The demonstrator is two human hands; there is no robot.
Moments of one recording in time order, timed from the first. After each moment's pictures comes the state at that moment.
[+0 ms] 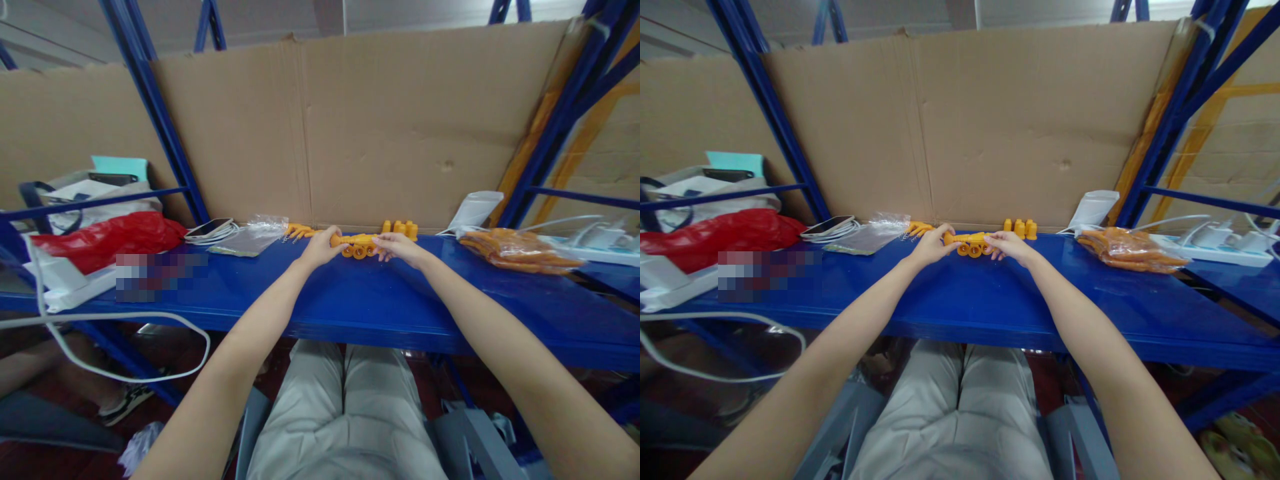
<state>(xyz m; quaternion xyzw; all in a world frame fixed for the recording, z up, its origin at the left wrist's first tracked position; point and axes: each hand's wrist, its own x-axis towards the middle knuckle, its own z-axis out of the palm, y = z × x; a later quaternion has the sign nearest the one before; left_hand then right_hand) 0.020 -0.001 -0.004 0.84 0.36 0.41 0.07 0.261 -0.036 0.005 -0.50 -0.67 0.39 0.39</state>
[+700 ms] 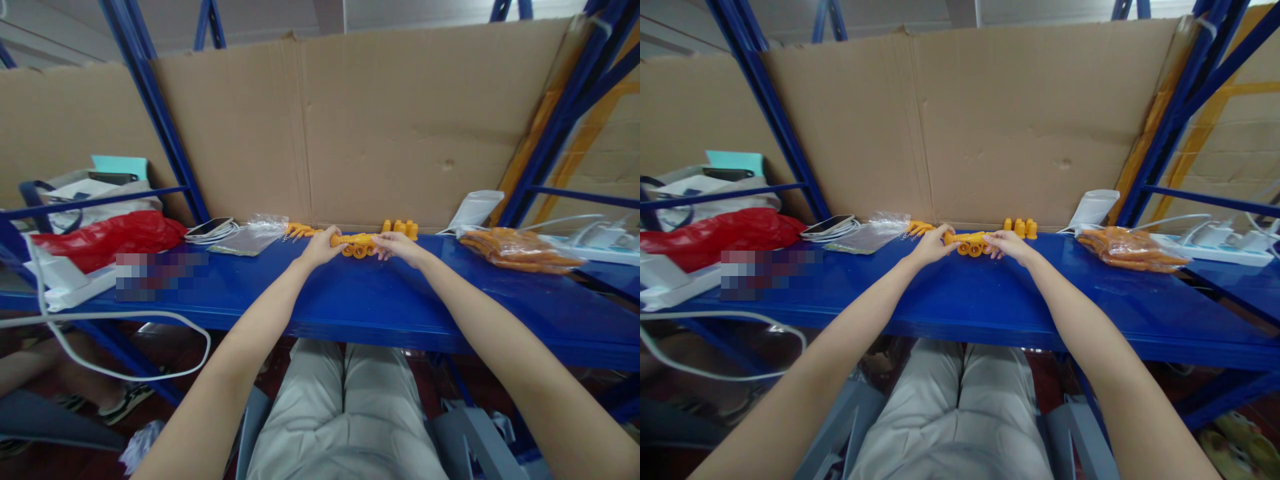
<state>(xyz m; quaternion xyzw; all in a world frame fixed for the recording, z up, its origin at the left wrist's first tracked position) 0.020 0.000 -0.006 0.84 0.38 0.38 0.05 0.260 -0.031 0.001 -0.50 -0.67 0.38 0.41</state>
